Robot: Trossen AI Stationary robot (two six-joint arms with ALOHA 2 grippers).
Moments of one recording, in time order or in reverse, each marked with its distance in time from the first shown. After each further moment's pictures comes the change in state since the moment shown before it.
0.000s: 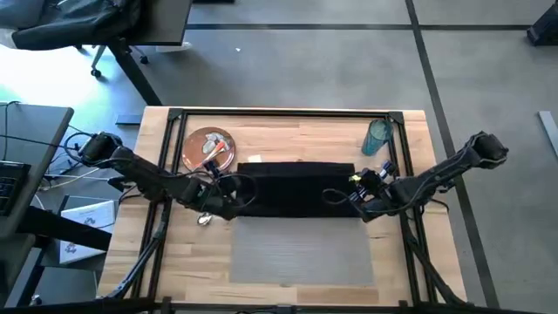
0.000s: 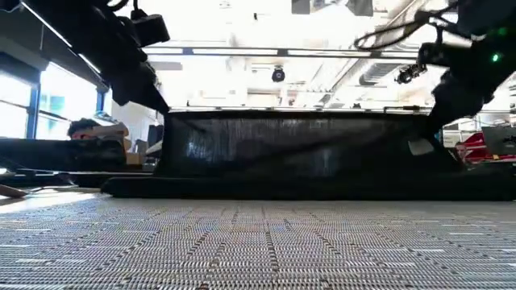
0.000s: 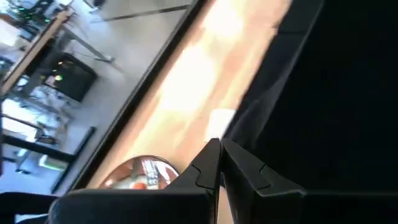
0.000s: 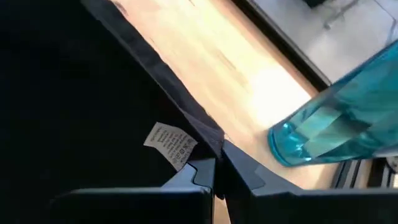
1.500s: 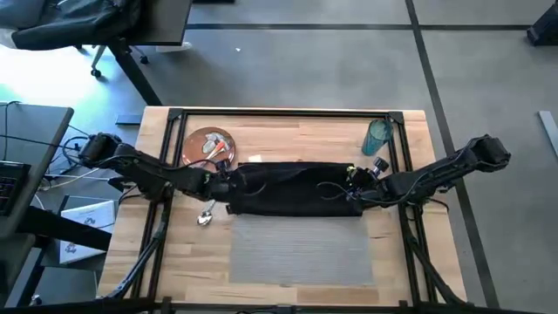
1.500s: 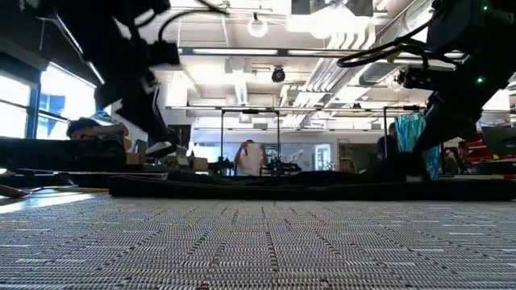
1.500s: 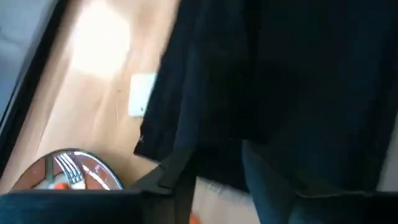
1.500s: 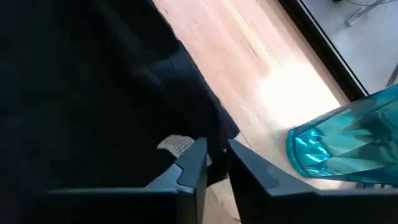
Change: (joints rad) left arm 0.146 0.020 -0.014 0.040 0.471 0.284; right arm -0.126 0.000 -0.058 0.198 -0.098 -0.293
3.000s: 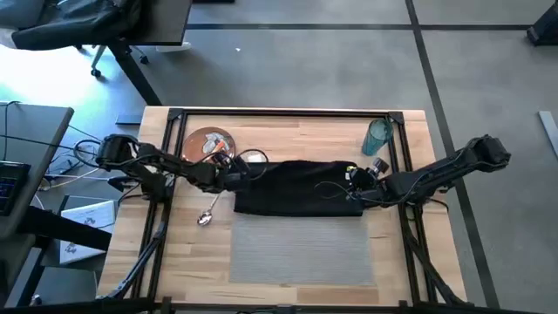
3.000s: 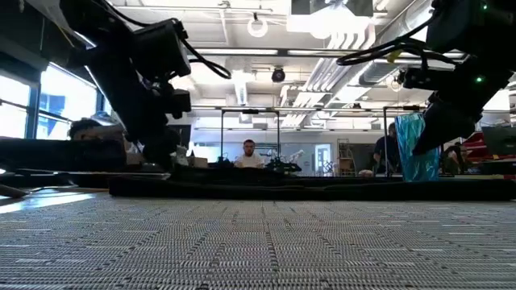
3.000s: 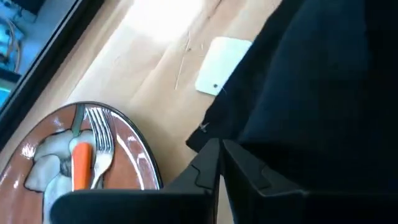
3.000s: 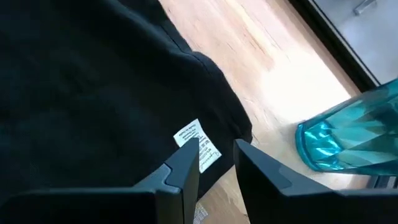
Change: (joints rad) left arm 0.172 0.156 -0.065 0.198 -0.153 -0.250; right arm 0.000 0.000 0.000 0.010 -0.031 0.043
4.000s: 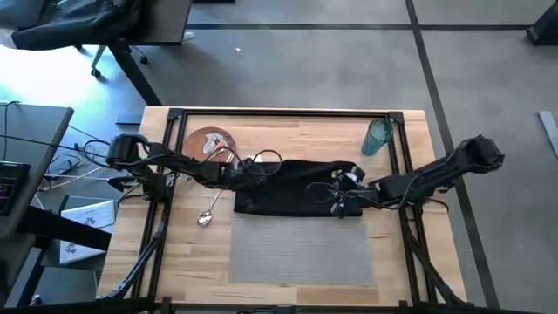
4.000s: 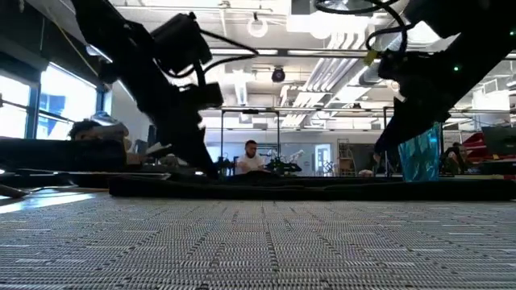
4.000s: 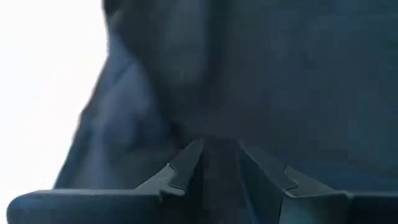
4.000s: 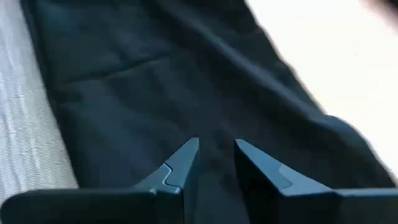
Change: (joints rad) left arm 0.019 0.107 0.030 0.375 0.362 0.319; right arm 0.001 0.184 0.000 0.579 -0.214 -0.199
